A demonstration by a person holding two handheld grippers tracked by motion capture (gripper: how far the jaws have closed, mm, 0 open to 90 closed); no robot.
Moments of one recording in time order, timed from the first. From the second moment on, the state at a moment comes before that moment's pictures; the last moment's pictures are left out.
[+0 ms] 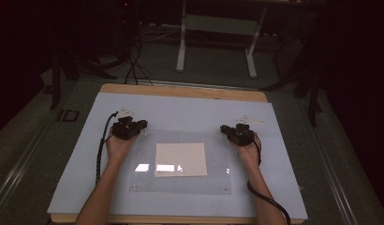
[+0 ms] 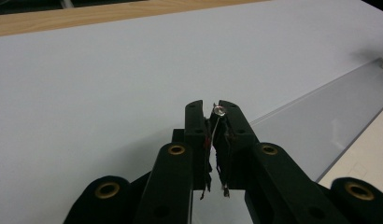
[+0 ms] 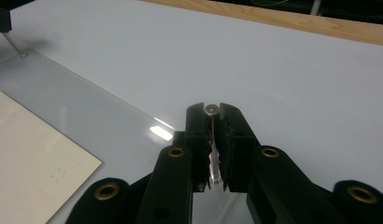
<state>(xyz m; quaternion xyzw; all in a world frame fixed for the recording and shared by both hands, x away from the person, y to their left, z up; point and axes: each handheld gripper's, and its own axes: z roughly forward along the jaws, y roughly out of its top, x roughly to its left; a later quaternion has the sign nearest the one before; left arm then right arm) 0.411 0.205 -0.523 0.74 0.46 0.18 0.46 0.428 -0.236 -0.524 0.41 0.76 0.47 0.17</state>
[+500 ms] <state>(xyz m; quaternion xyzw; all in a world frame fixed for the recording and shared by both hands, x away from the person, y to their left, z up) 0.427 0.209 -0.520 0.74 0.49 0.12 0.45 0.446 -0.235 -0.512 0.45 0.78 0.43 0.11</state>
